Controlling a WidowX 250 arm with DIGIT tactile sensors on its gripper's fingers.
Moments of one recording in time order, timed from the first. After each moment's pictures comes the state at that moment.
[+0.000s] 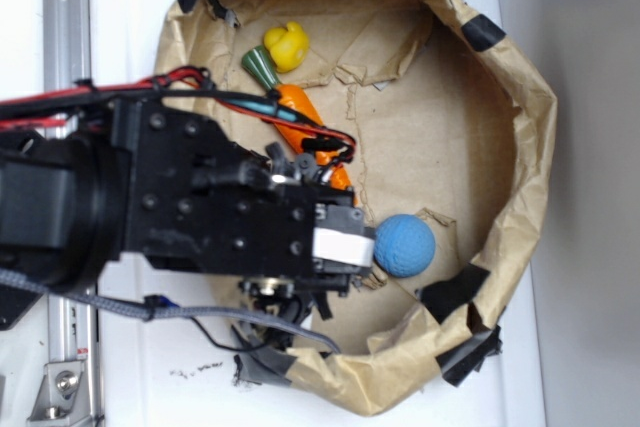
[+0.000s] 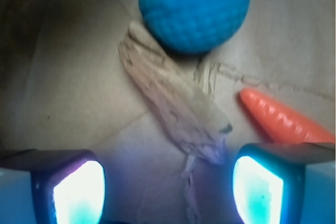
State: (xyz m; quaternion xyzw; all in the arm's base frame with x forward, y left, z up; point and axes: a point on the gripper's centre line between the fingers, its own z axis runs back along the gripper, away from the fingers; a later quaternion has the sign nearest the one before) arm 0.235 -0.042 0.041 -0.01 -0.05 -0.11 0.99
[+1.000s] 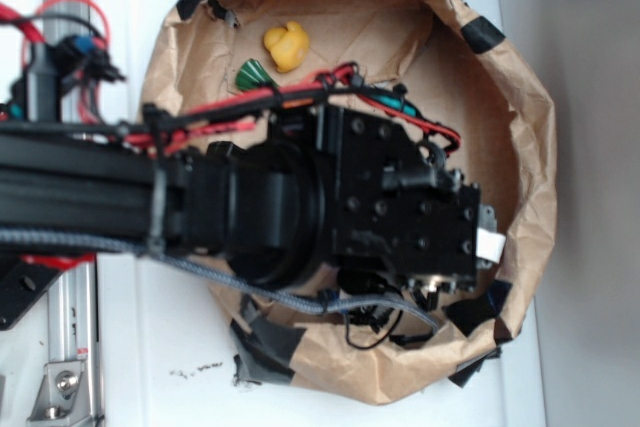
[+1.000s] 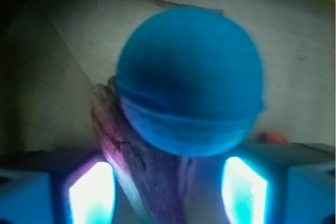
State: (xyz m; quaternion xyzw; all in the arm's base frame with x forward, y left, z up) arm 0.282 -0.043 0.033 0.00 0.01 -0.11 0.99
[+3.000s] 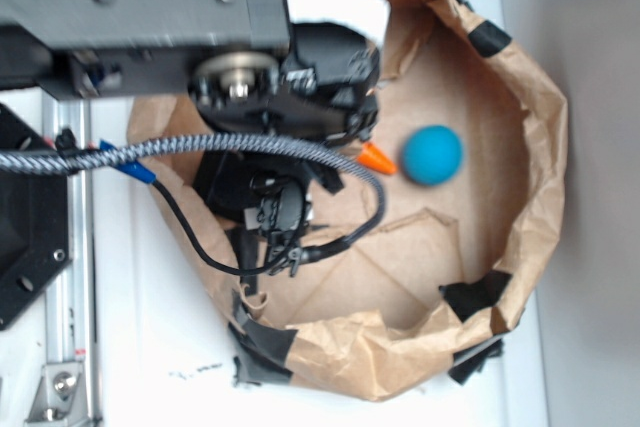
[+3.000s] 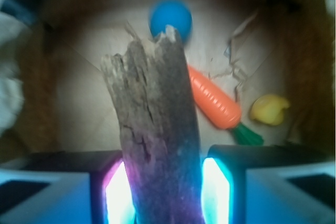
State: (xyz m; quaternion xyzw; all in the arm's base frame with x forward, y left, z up) arm 0.229 0.004 0.155 -0.03 -0.02 0.05 1.00
